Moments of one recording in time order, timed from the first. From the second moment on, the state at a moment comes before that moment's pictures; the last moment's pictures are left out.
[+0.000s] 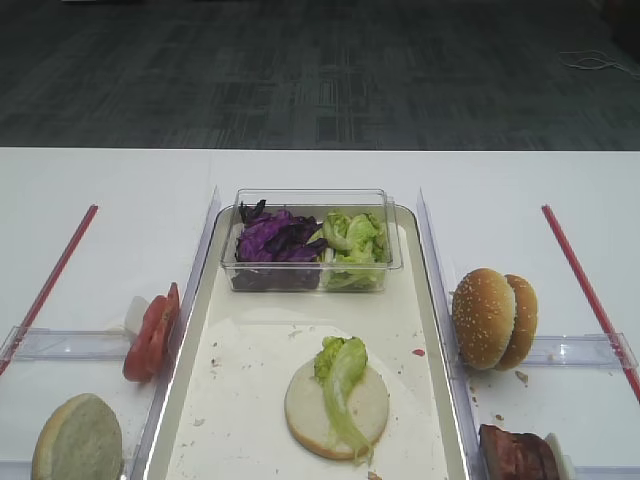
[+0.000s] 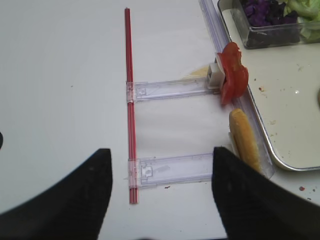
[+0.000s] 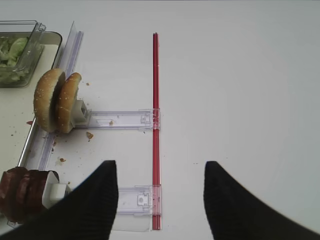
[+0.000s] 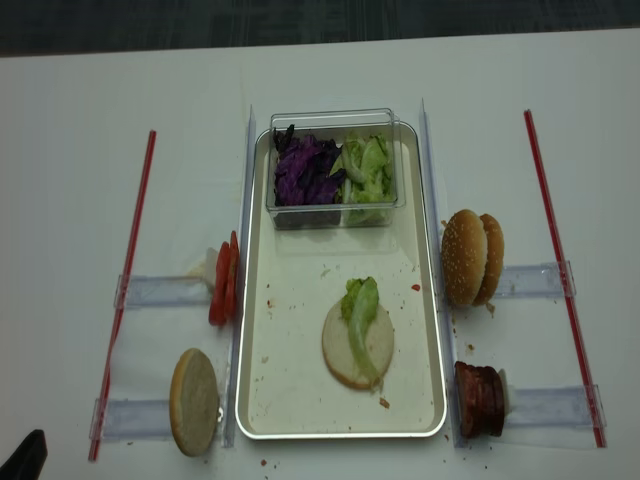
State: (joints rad) left arm -0.06 -0.02 -0.49 -0.02 1.18 0.03; right arm 0.05 -0.02 -0.47 -0.06 1.14 0.04
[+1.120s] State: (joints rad) left arm -0.06 -0.02 -0.49 -0.02 1.18 0.03; right arm 0.05 -0.02 -0.47 -0.06 1.14 0.04
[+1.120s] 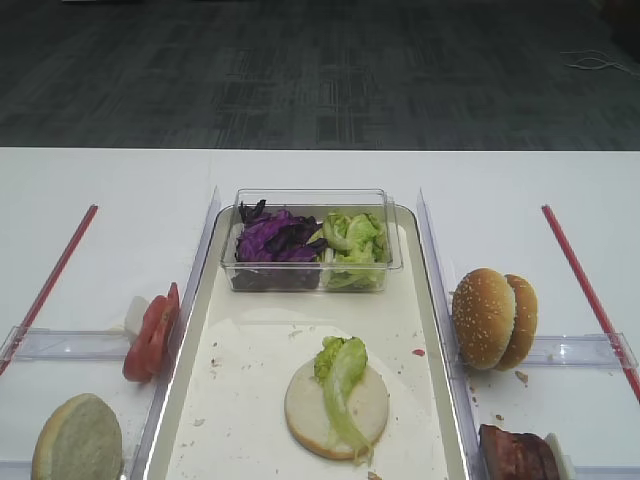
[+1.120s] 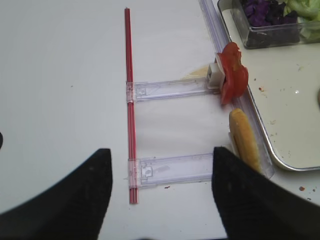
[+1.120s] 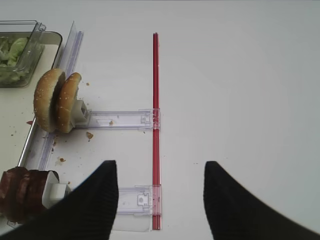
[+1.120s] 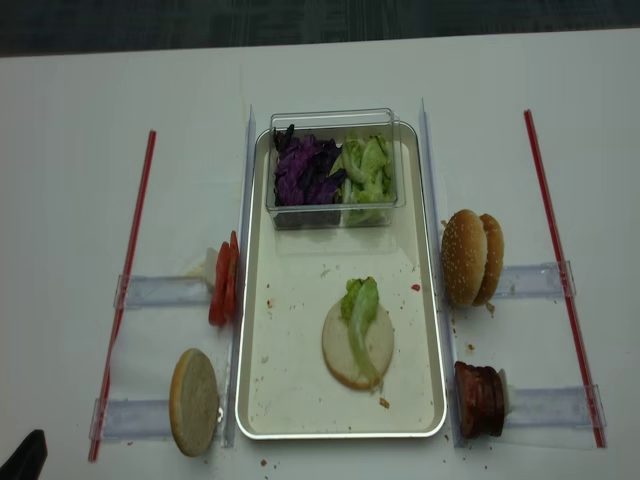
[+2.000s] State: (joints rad) left arm -0.06 0.09 -0.49 -0.10 1.18 0.05; right arm 0.05 -0.02 -0.47 -0.06 1.14 0.04
